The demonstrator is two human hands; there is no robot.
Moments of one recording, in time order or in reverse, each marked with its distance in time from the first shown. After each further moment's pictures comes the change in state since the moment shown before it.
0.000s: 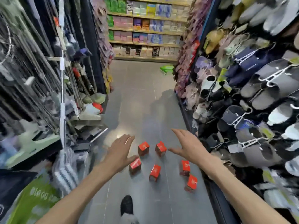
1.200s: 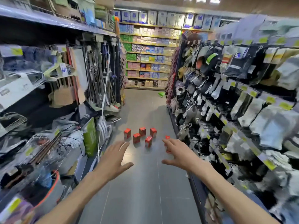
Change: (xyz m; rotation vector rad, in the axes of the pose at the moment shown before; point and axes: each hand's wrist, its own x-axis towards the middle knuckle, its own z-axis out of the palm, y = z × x) left_hand -0.939 0.544 -0.089 0.183 0.252 0.015; right_hand -1.024 -0.270 -0.082 -0.151 0.118 -0.246
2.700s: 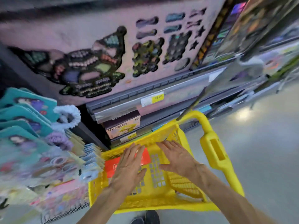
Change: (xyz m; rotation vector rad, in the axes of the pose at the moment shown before) left_hand -1.175 0.162 0.029 -0.088 -0.024 -1.197; right_hand -0.579 -0.855 0.409 0.051 -0.639 -1.088
